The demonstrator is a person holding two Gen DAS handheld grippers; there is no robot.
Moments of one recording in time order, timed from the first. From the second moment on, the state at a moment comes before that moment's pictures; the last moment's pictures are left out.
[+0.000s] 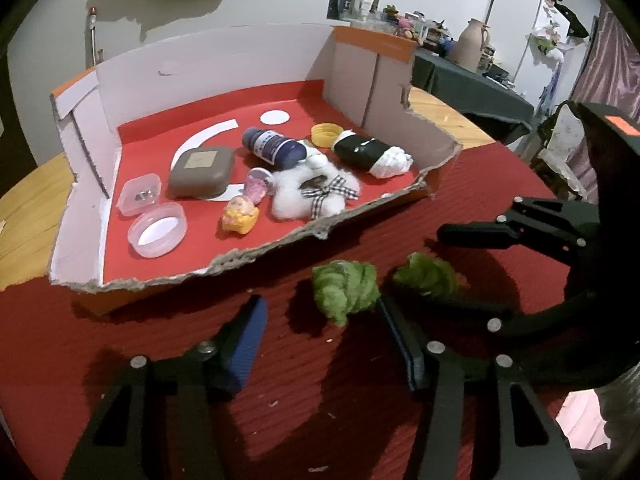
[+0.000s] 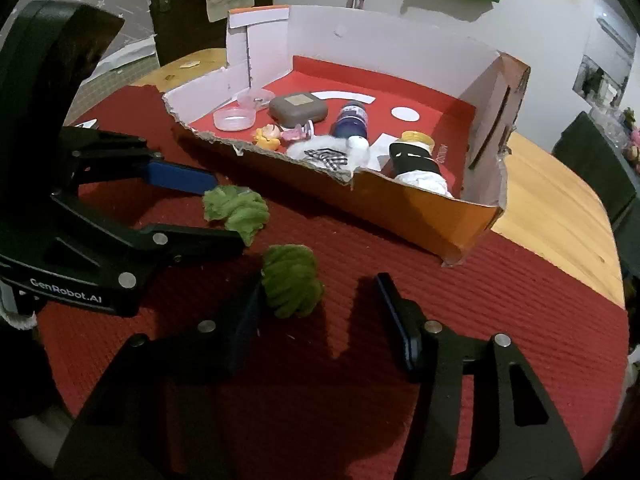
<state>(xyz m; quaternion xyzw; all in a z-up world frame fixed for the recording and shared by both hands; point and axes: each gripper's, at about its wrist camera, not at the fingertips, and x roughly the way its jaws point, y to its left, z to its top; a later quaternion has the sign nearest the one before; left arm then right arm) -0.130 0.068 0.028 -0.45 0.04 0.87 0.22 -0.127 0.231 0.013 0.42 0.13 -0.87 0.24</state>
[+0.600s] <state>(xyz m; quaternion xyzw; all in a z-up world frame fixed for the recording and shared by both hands) -0.127 0.070 0.029 -0.45 0.03 0.86 0.24 -0.126 0.234 0.012 0.42 0.12 -0.87 0.25</state>
